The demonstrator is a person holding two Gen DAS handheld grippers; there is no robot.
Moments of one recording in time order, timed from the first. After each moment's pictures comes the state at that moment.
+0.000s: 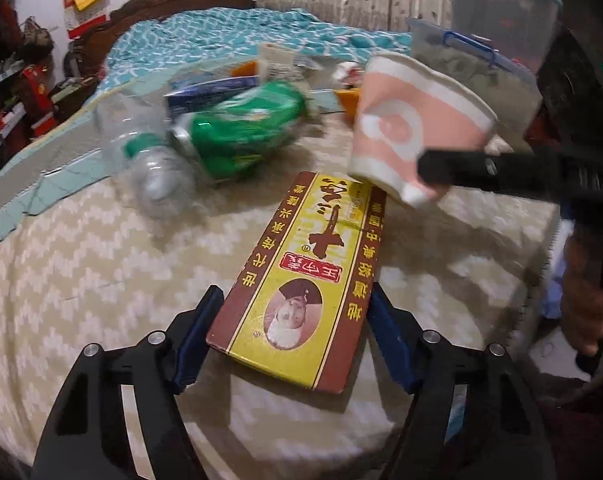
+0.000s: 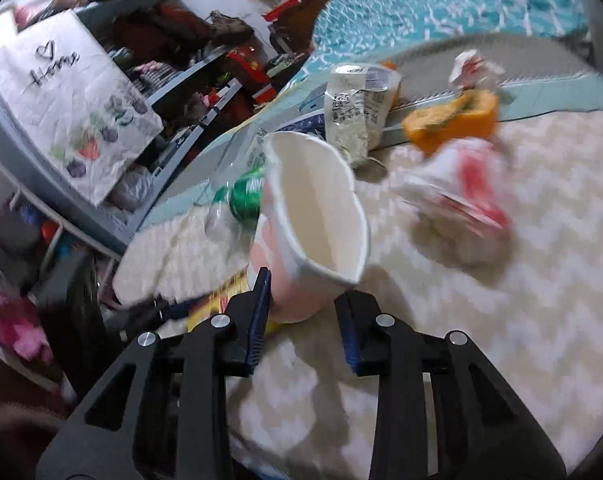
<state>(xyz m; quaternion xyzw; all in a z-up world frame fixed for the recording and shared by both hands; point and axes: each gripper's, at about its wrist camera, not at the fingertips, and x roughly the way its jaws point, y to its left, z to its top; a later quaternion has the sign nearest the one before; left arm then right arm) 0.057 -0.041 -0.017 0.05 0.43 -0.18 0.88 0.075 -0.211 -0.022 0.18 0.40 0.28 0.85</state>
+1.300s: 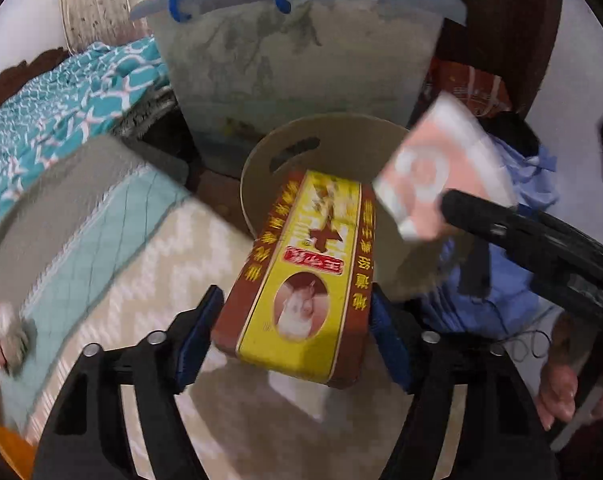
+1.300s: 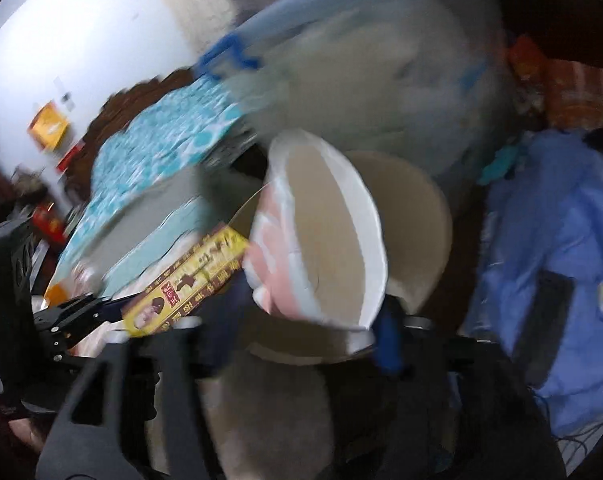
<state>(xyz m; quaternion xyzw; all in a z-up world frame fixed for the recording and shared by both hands) 0.213 -0.465 -0.016 0.20 0.41 -0.38 0.80 0.076 -0.592 -0.035 0.27 0.29 -0.16 0.90</state>
